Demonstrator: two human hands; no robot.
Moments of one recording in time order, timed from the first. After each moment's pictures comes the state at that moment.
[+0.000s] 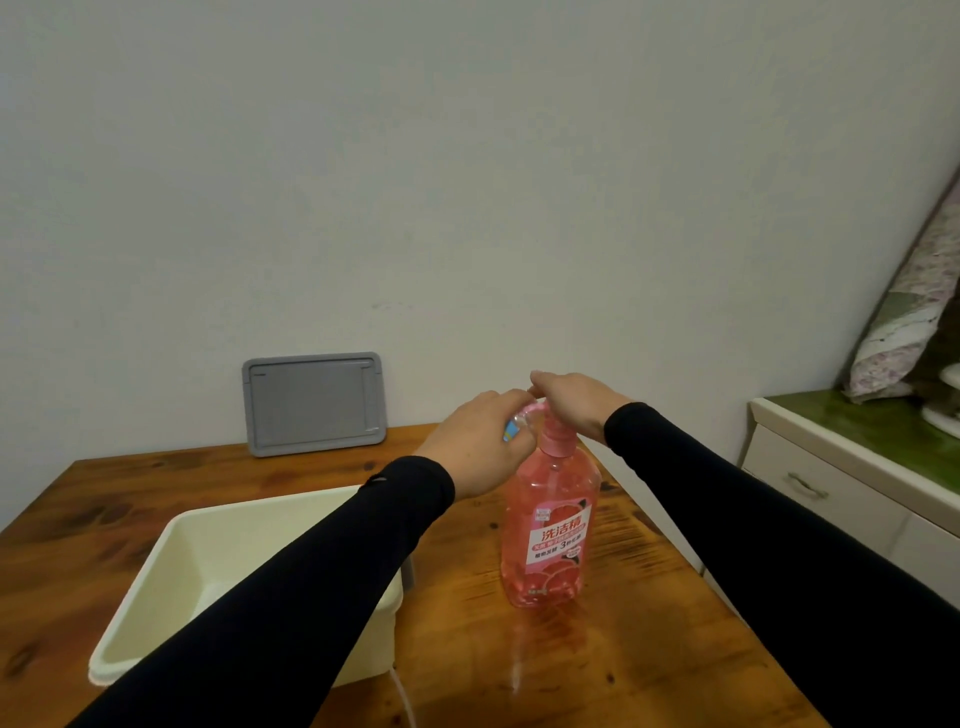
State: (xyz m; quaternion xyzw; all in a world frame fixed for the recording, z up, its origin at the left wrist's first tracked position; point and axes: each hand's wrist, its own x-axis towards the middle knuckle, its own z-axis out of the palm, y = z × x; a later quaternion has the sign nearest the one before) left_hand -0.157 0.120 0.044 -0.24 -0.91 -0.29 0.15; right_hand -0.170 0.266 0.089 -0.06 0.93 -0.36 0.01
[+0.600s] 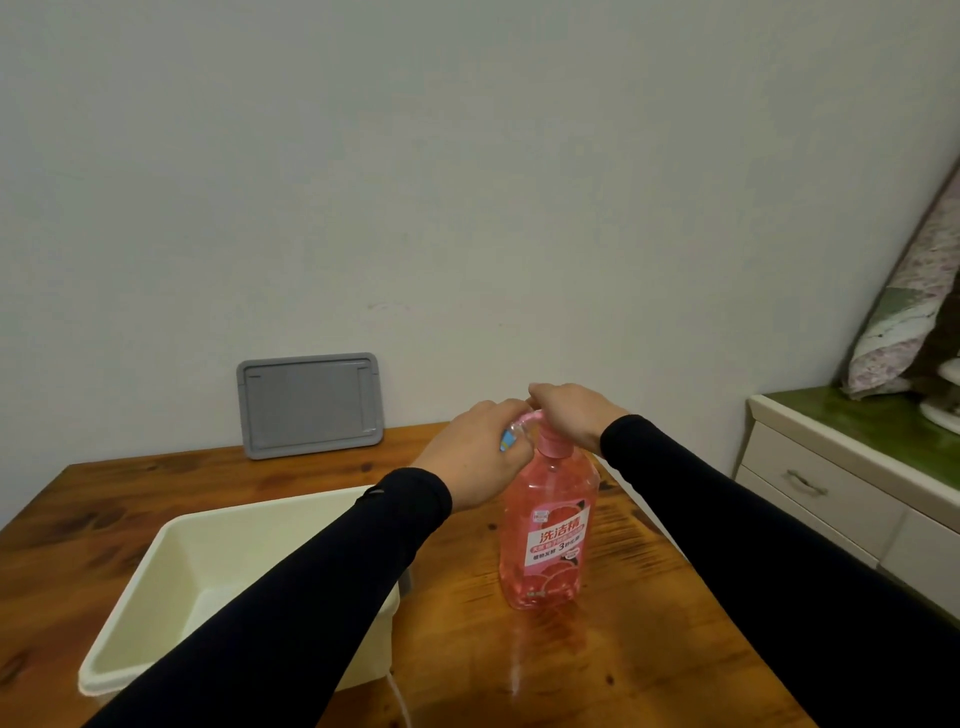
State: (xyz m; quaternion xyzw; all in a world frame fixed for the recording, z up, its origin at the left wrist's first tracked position) left_hand -0.158 0.120 0.035 -0.24 -0.91 -0.30 0.14; right_hand -0.173 0.263 0.079 -0.03 0.93 -0.36 0.01
